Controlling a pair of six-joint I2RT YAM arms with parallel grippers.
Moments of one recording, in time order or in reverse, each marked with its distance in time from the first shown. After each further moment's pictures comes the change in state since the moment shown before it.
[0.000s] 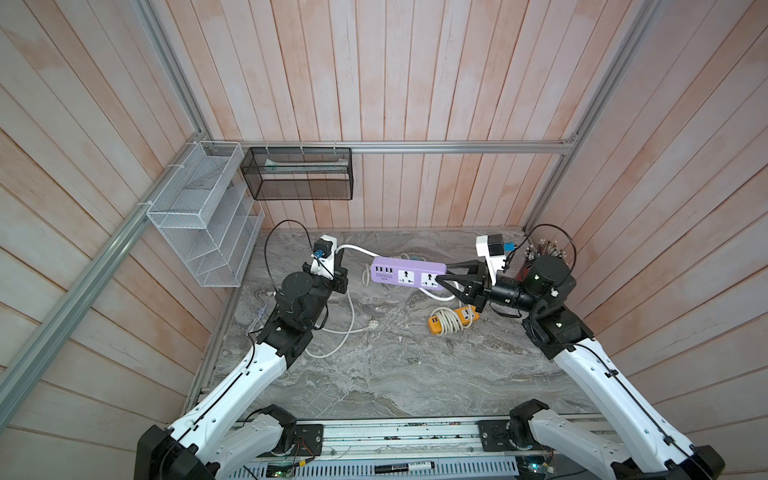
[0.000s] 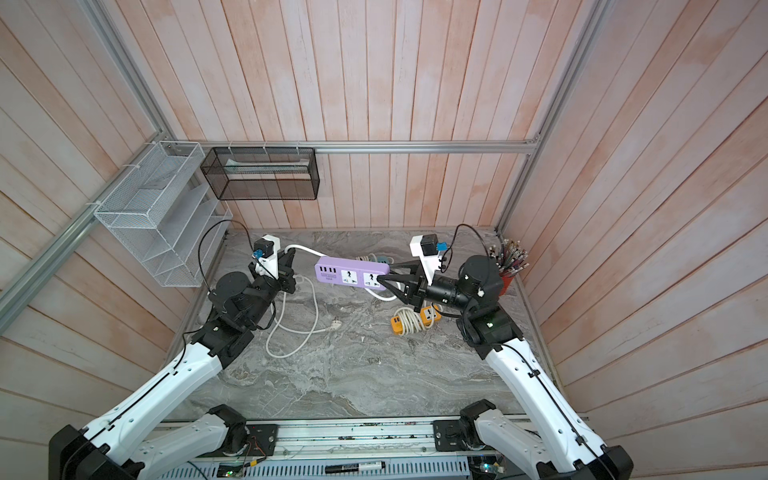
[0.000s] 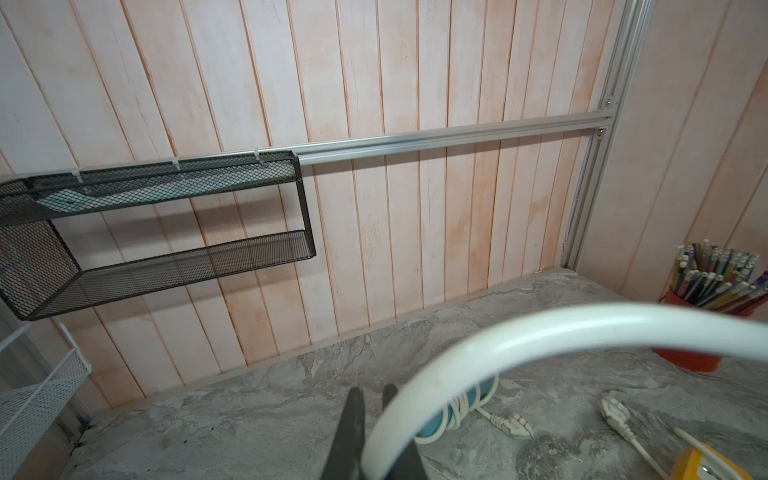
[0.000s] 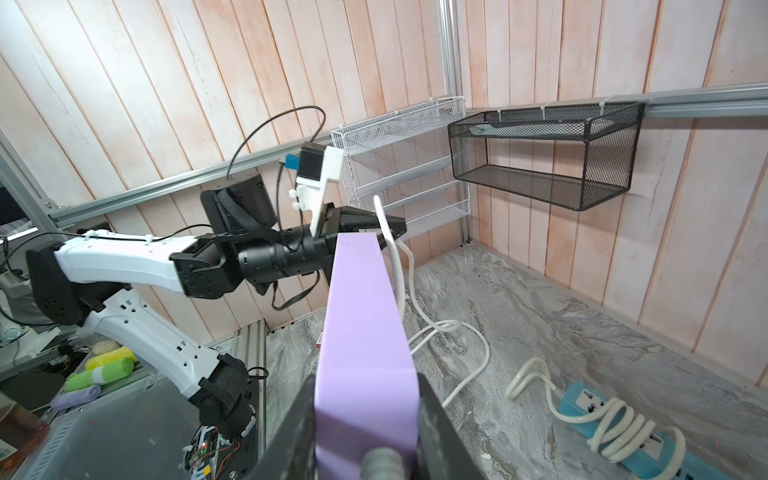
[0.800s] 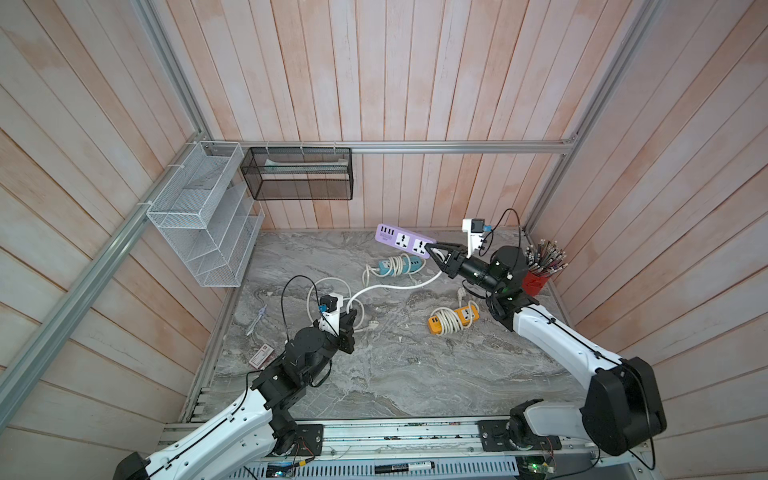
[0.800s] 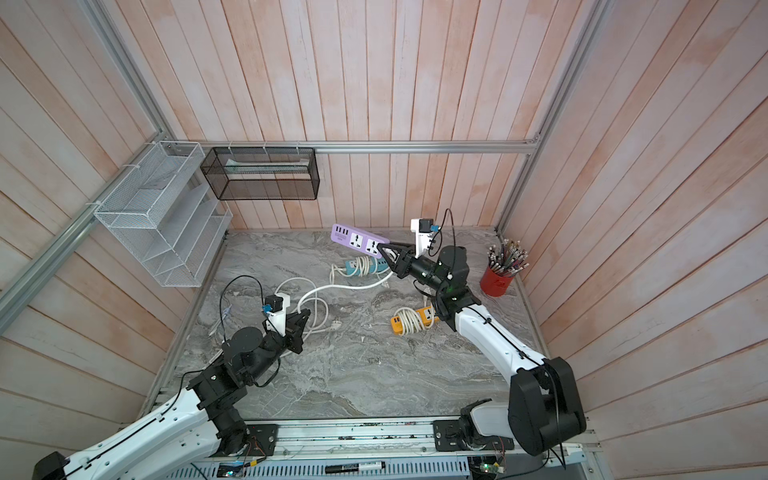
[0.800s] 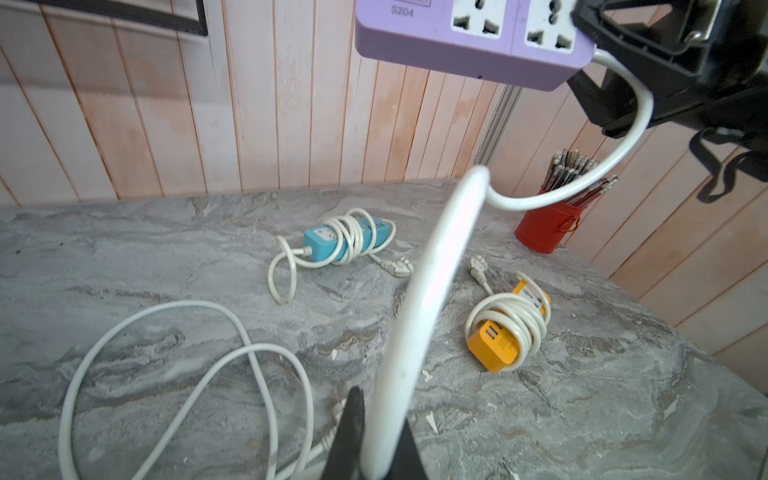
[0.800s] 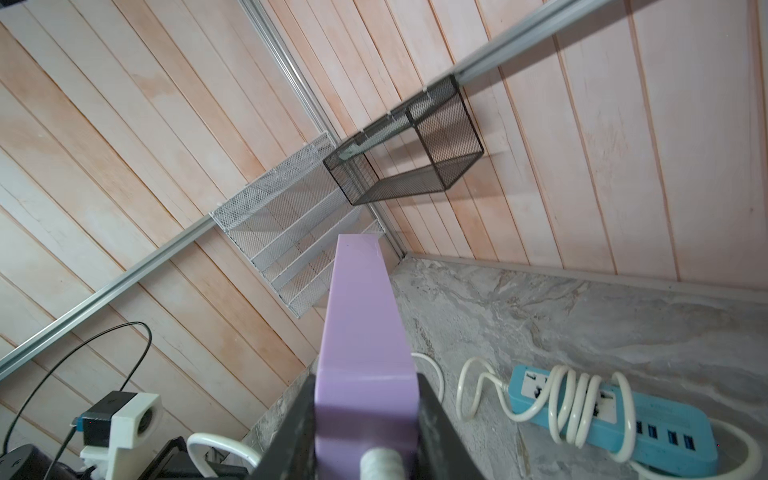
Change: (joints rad) left arm -0.299 -0.355 -0.389 -0.224 -0.116 -0.340; right arm -0.005 0.410 -0.084 0.471 0.283 0.316
